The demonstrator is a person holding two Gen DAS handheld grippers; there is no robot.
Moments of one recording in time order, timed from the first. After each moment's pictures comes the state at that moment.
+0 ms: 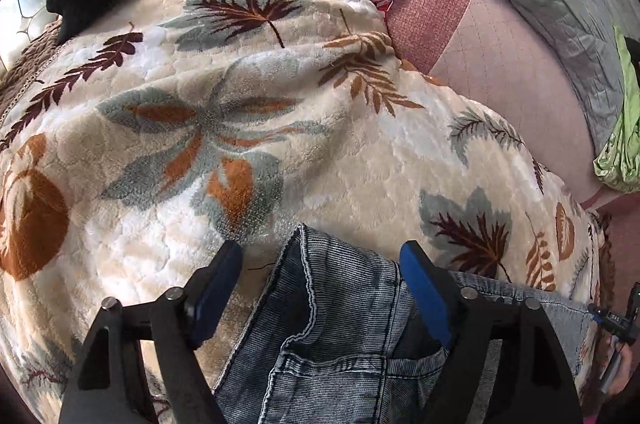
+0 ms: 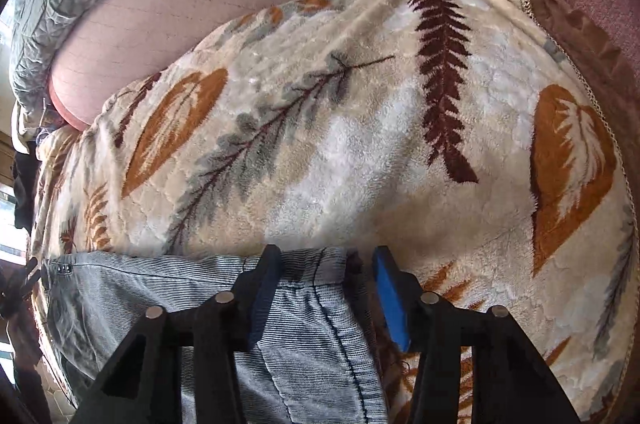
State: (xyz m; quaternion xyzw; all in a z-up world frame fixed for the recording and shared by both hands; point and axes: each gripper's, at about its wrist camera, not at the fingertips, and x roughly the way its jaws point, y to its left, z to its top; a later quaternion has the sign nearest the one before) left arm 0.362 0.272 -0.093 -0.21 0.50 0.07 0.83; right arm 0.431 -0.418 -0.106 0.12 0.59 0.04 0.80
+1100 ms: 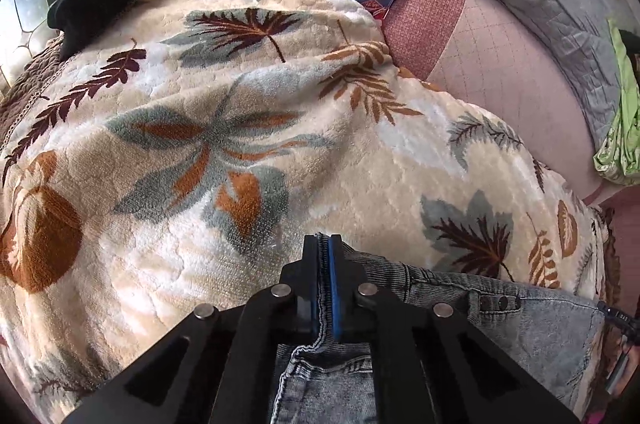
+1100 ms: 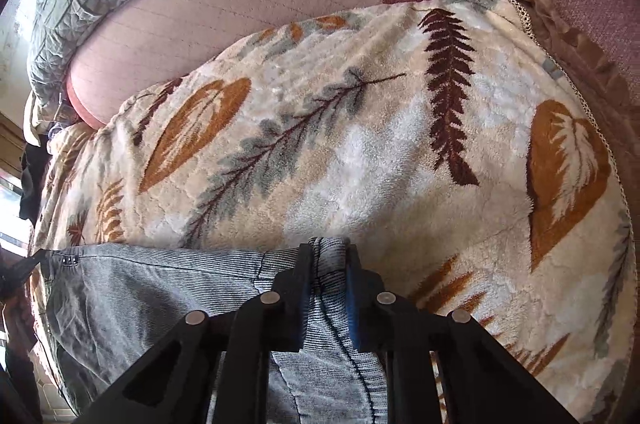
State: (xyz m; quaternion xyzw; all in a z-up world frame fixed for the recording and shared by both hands) left arm 0.351 0.277 -0.078 -0.20 0.48 0.07 0.85; right arm 0.412 -0.411 -0.085 0.11 0.55 0.05 0.82
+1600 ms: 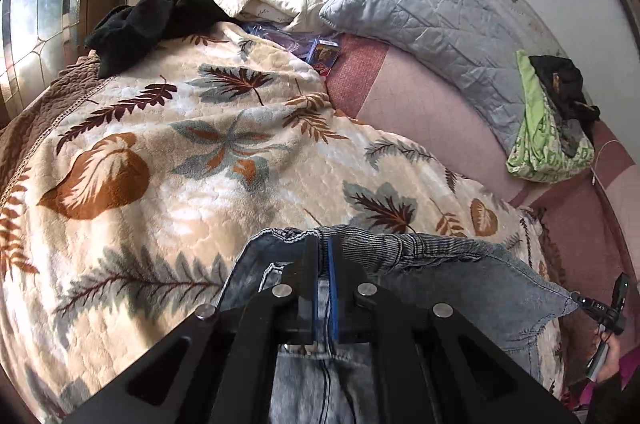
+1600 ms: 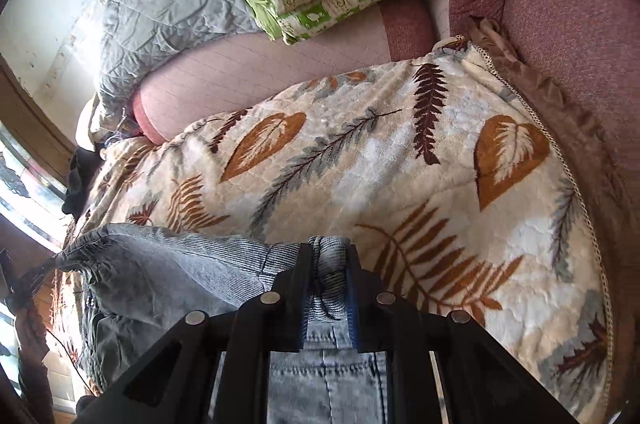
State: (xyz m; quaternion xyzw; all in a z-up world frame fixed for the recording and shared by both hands) left arm 0.191 0.268 0.011 -0.22 0.38 0.01 0.90; right arm 0.279 -0.420 0.007 0.13 0.47 0.09 0.87
